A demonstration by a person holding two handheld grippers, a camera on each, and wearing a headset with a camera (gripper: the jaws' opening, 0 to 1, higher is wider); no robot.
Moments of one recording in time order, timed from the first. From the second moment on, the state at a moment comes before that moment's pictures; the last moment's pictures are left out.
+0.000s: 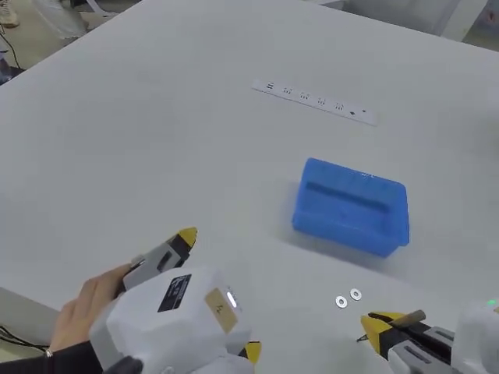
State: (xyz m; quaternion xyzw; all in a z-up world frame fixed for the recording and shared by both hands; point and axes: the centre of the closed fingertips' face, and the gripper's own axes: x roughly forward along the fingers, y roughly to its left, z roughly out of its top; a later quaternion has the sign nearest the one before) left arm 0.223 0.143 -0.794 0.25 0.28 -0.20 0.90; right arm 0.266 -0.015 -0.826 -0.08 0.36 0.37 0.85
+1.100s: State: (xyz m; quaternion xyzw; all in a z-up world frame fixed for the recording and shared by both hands) left arm 0.223 0.143 -0.793 0.25 0.28 -0.20 0.90; right arm 0.309 0.012 -0.821 -0.09 0.33 0.37 0.86
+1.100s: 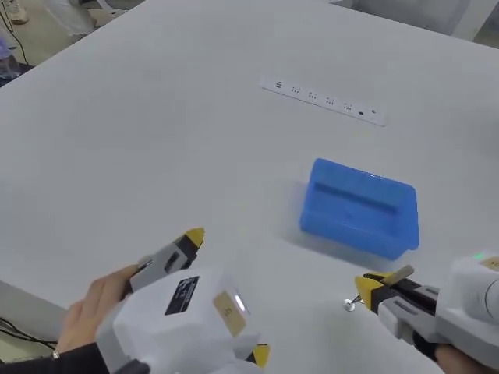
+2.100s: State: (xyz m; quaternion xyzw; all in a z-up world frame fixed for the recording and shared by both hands) left arm 0.224 0.138 -0.788 0.23 0.27 -0.21 0.91; right arm 0.306 0.011 -0.824 -0.10 0.32 0.38 0.86
